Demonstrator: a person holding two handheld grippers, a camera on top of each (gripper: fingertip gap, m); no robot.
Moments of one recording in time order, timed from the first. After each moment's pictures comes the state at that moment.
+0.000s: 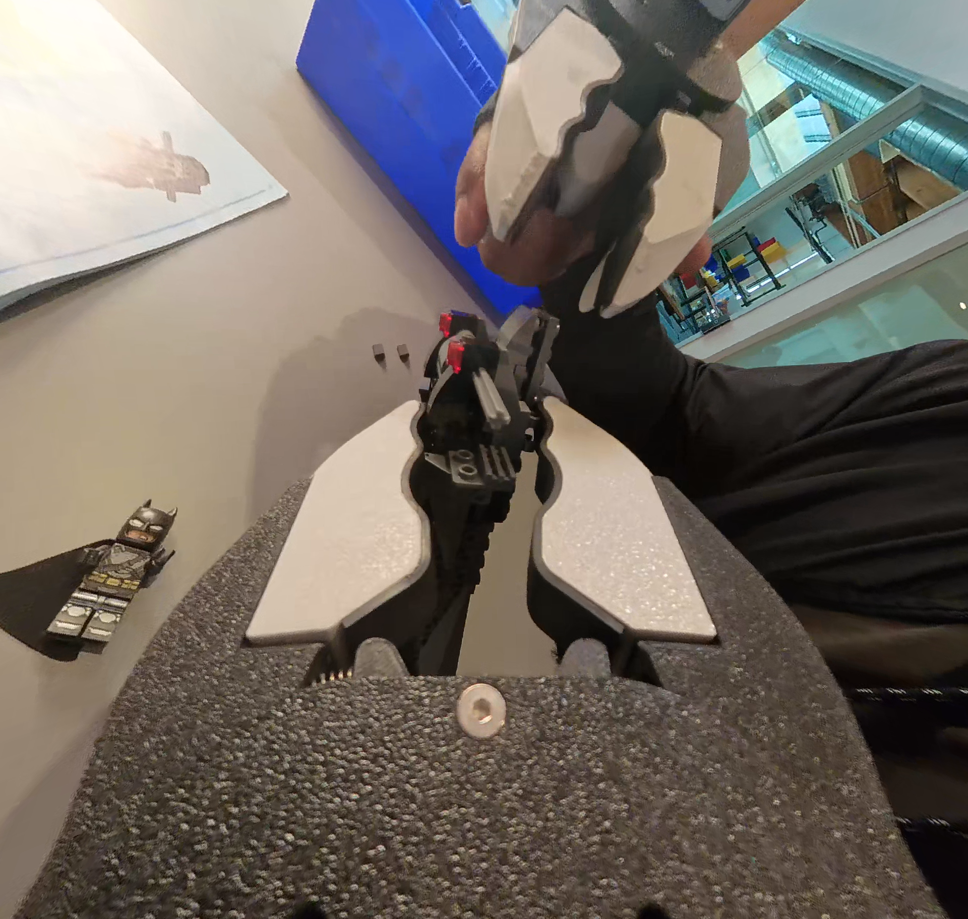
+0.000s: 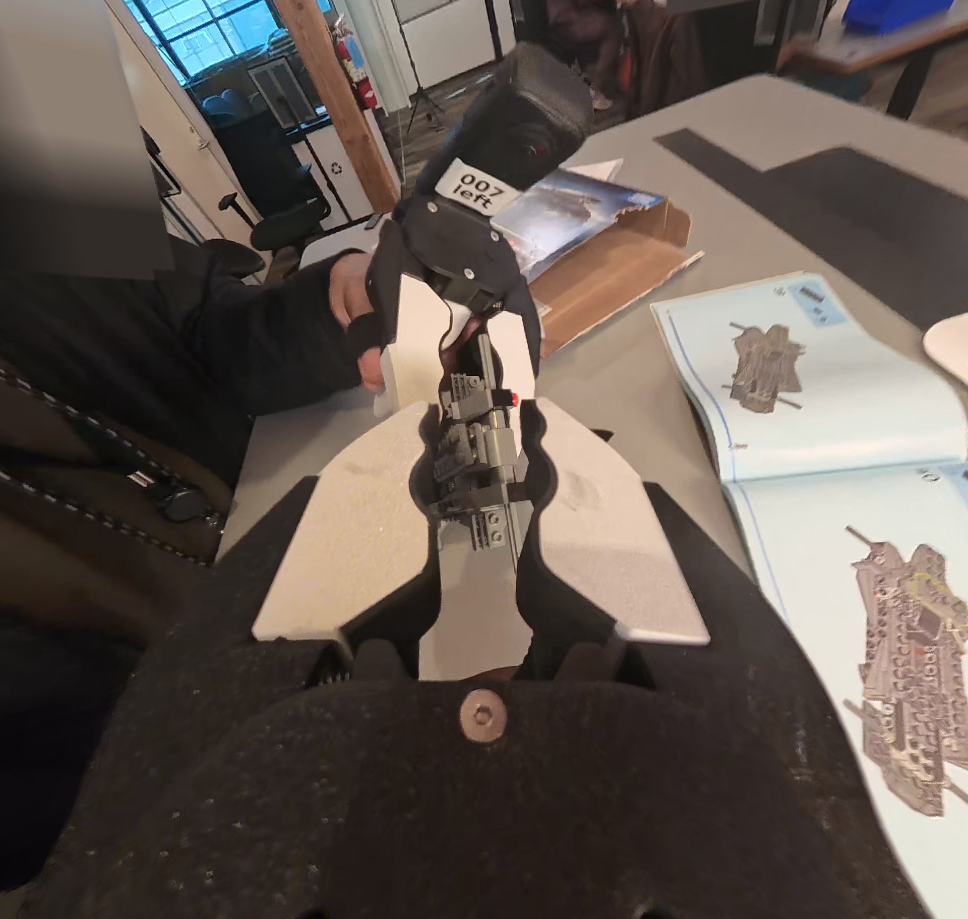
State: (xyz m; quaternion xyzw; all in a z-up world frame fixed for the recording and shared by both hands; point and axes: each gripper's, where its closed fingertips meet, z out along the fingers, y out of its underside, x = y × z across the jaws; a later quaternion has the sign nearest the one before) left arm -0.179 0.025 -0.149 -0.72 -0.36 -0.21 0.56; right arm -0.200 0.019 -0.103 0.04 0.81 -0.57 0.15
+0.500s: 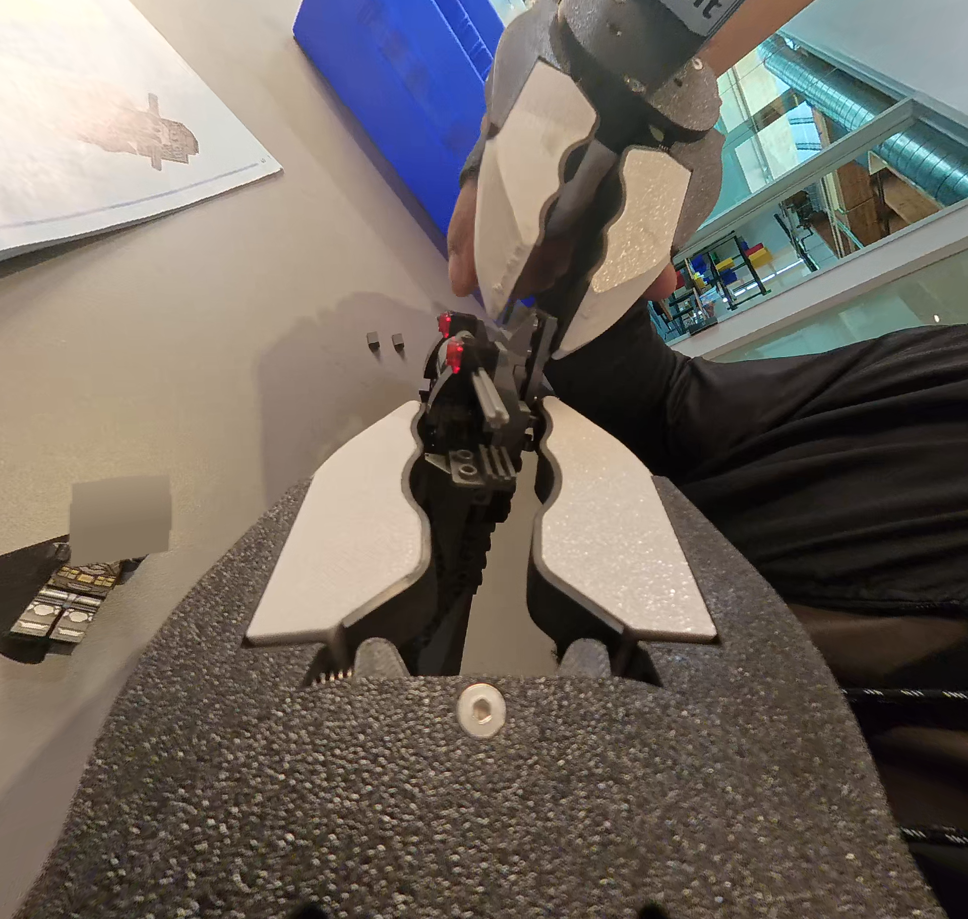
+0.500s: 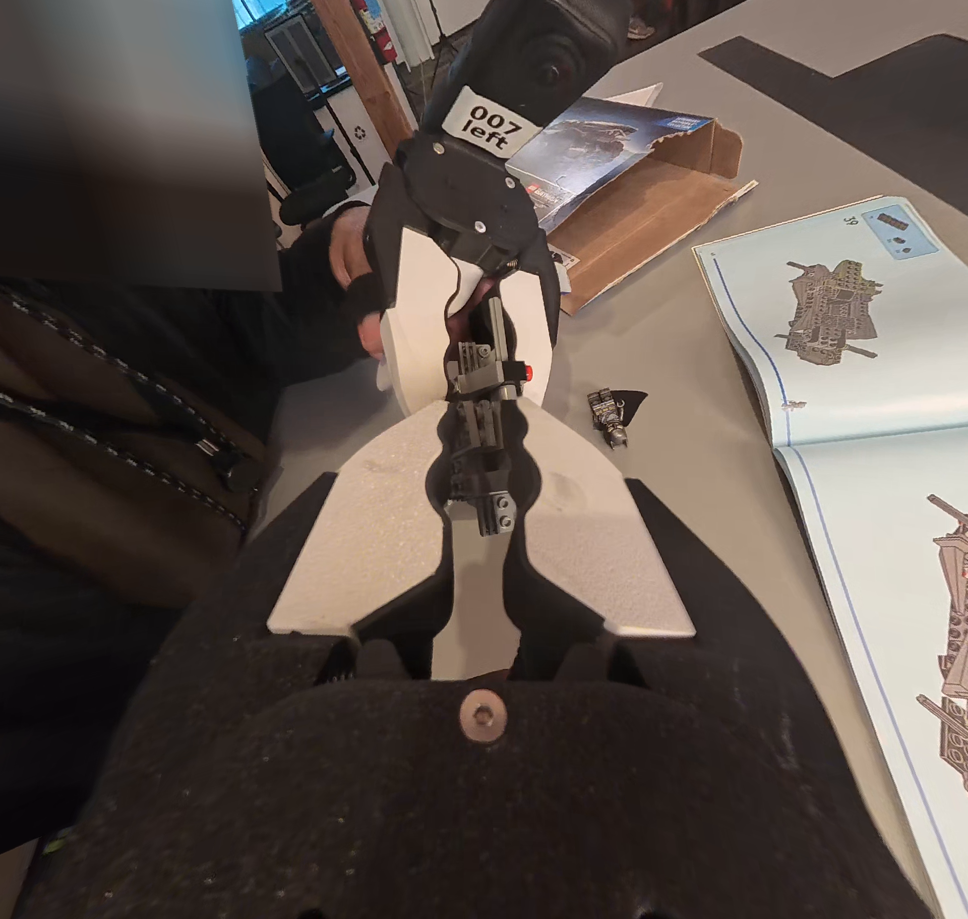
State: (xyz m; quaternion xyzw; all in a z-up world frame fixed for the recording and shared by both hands) left arm -0.178 0.028 -0.154 -0.71 -0.37 -0.23 0.55; right arm -0.192 0.019 -0.125 0.04 0.82 -0.53 0.19
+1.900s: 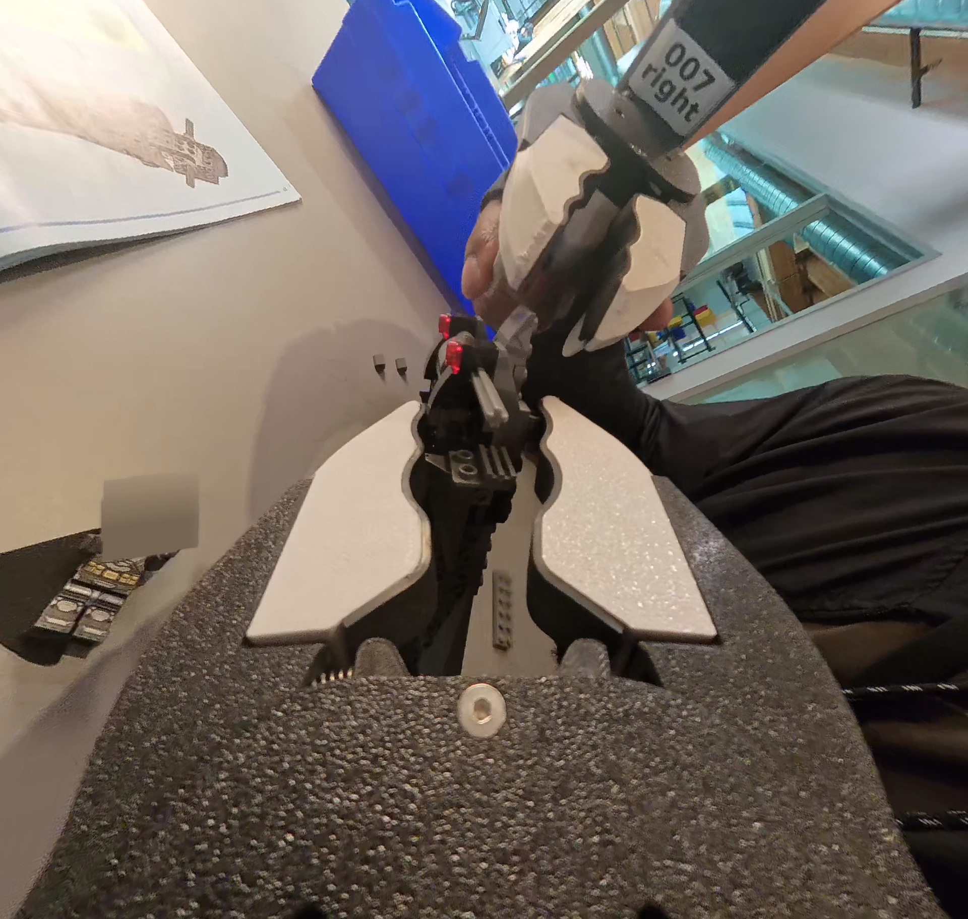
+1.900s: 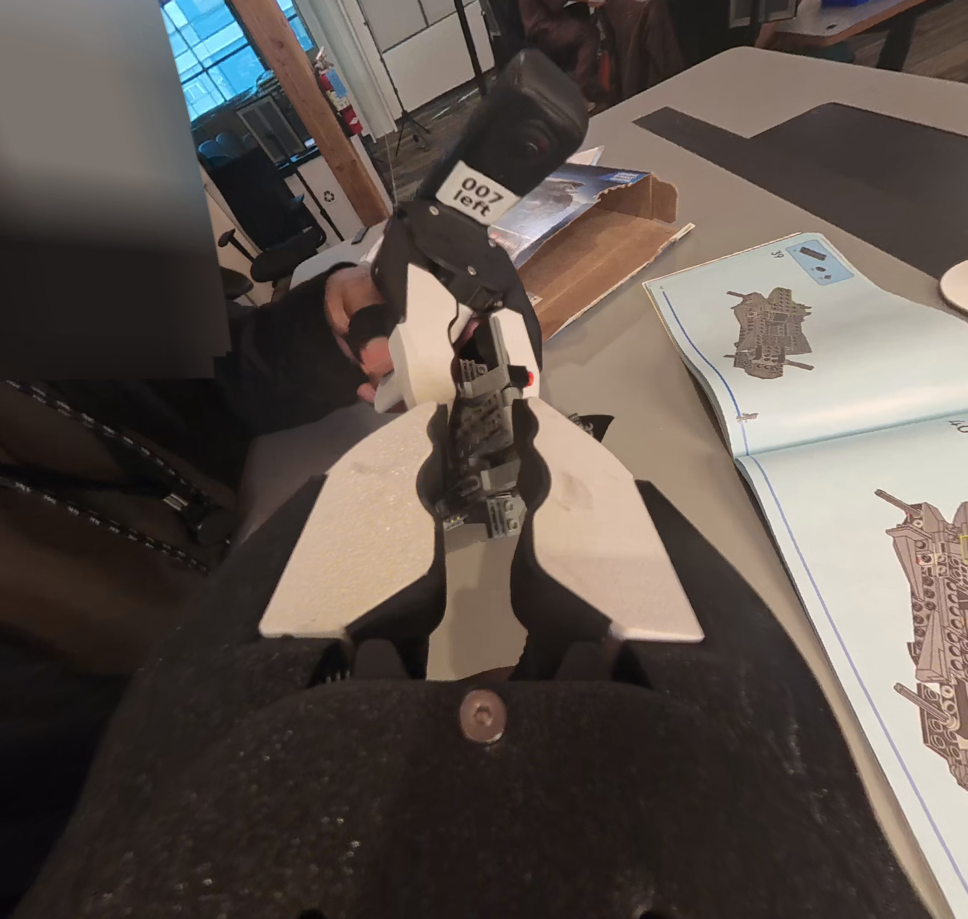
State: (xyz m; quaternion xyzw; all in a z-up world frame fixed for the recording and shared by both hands) left arm -0.190 0.020 -0.156 -0.66 -0.39 -0.25 0.59; right arm -0.206 0.016 -0.120 0.08 0.80 -0.57 0.16
